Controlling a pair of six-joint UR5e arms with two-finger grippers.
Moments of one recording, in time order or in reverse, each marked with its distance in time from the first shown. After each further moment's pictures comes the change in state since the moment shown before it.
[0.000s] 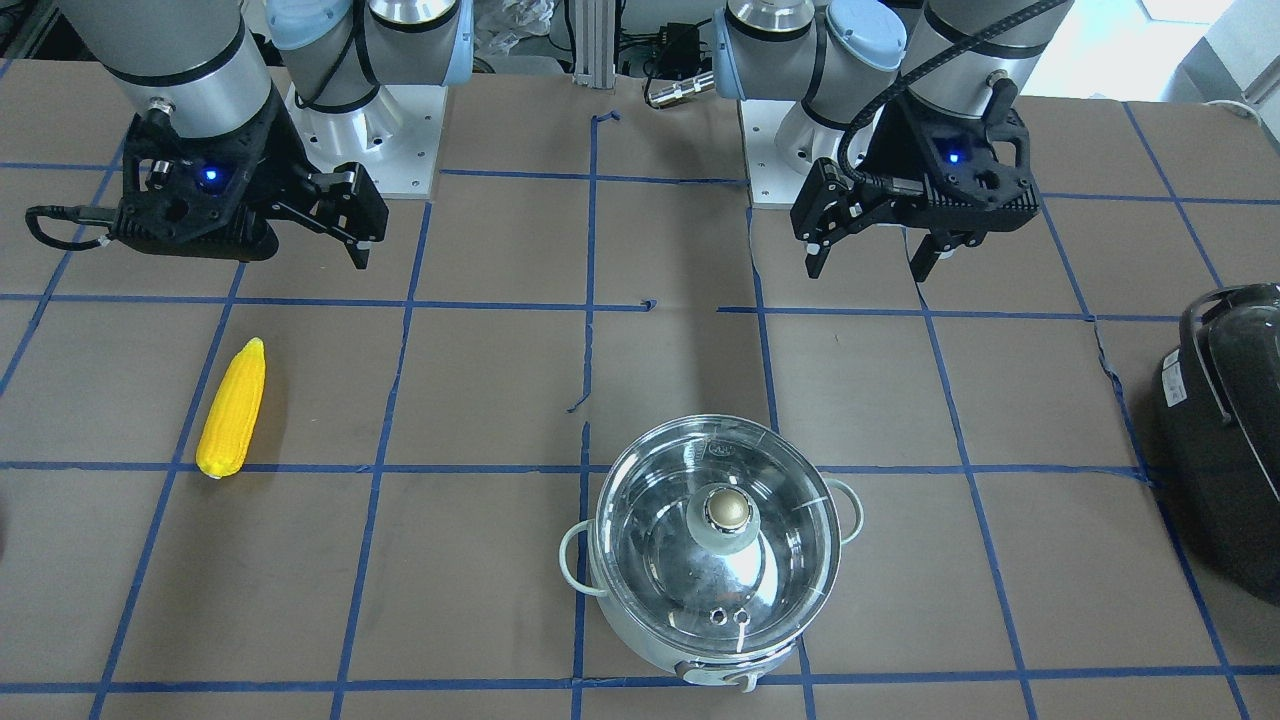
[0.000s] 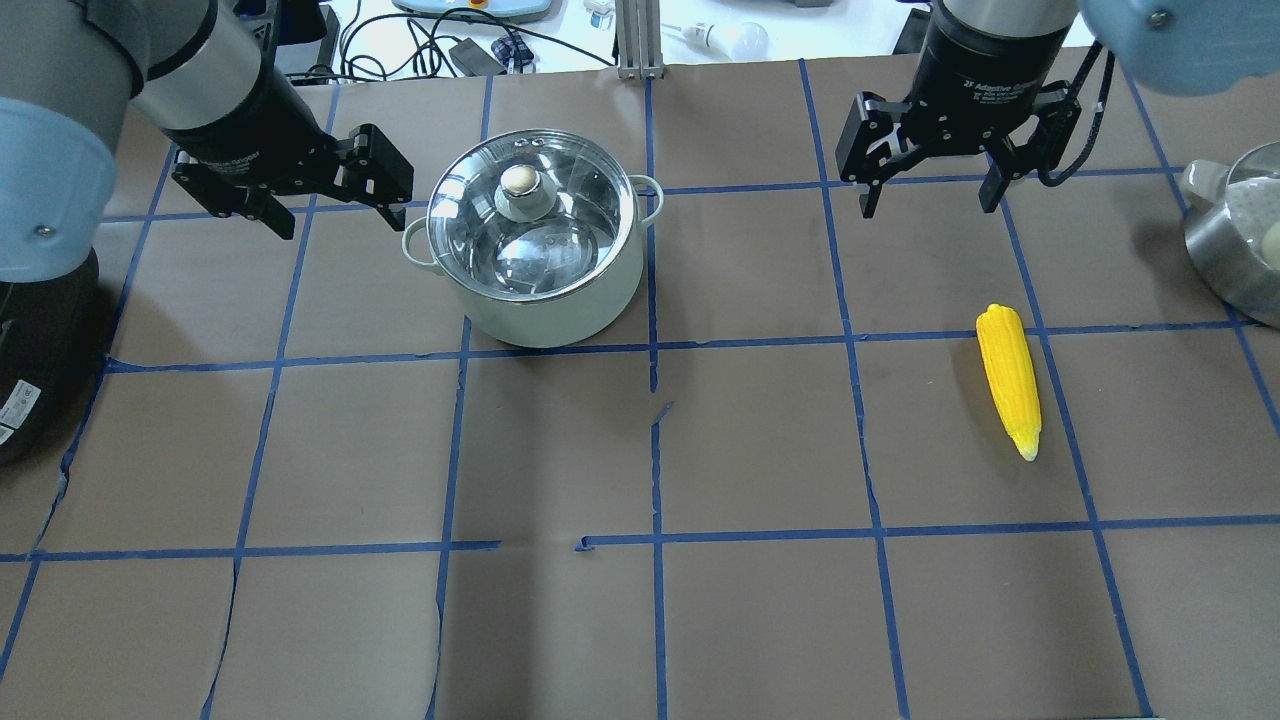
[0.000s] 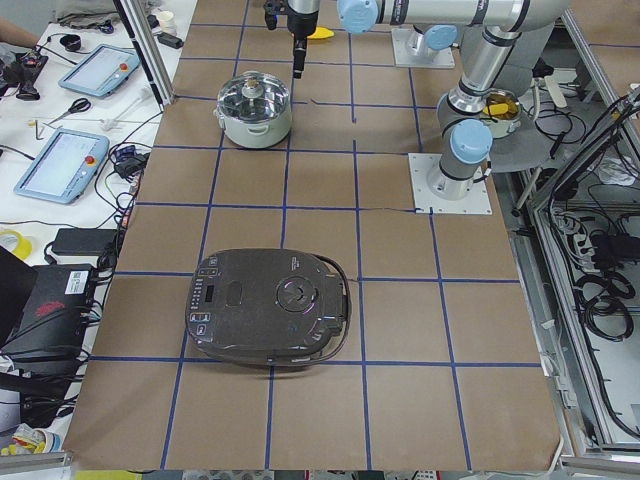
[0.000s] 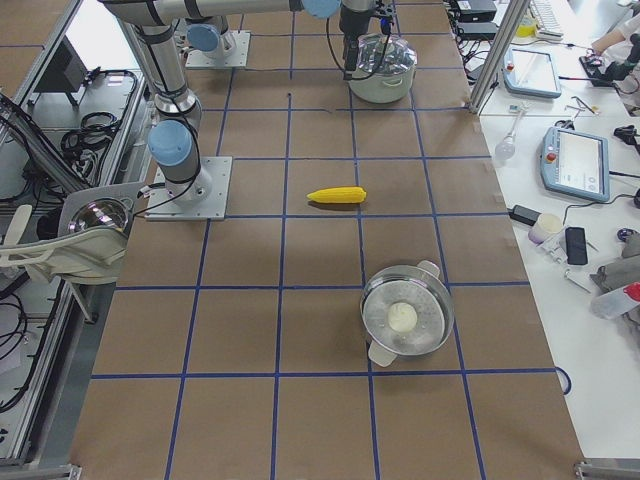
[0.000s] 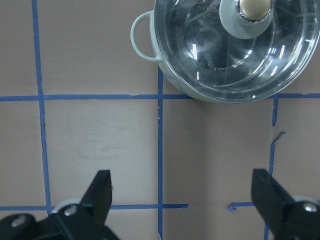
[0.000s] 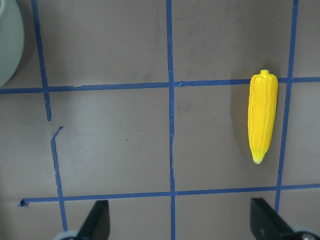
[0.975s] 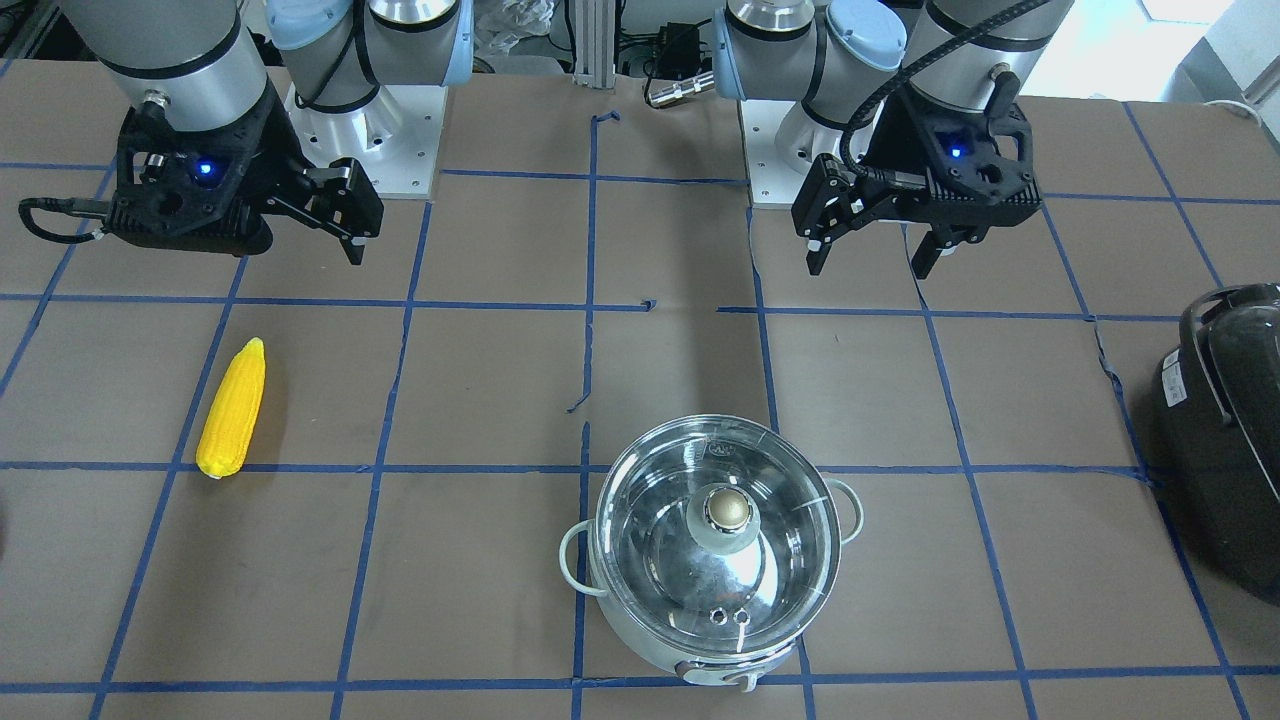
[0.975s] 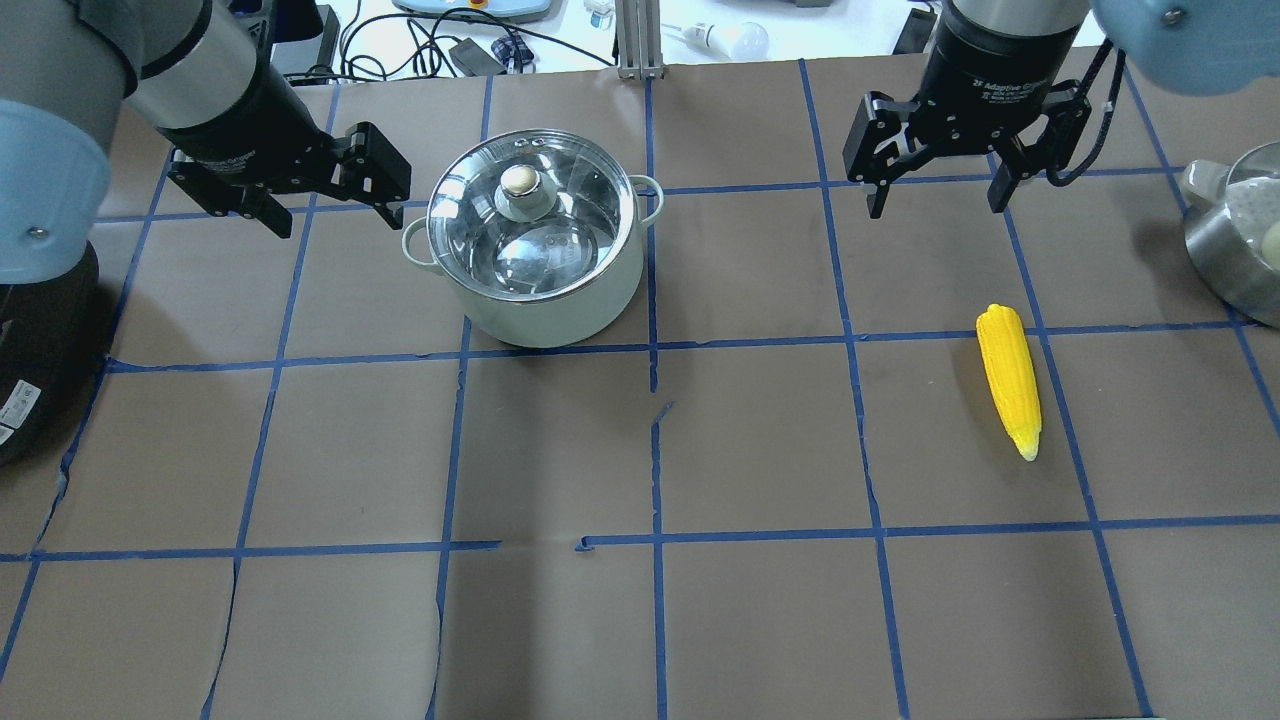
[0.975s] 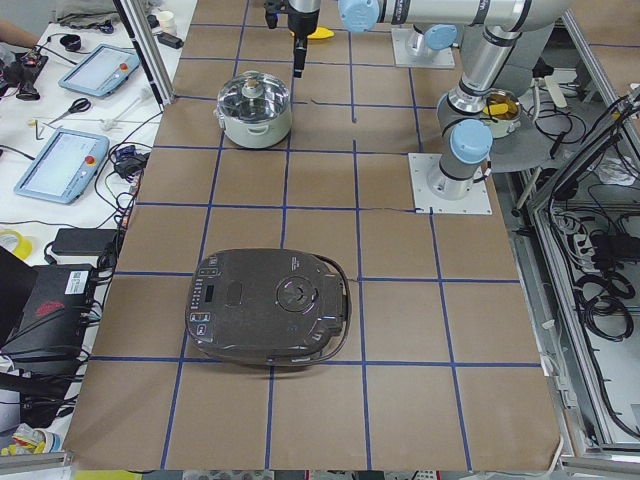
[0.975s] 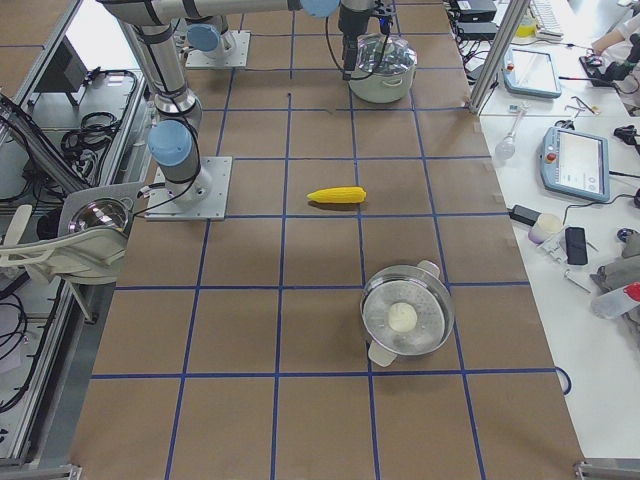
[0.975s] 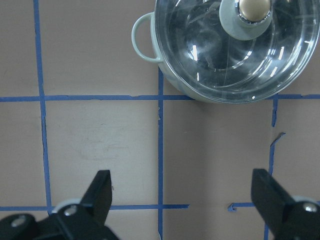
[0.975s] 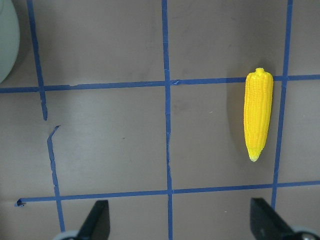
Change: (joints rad) left arm 0.001 0.006 0.000 0.000 -0.001 0.000; right arm -0.001 -0.008 0.003 0.006 -0.011 0.004
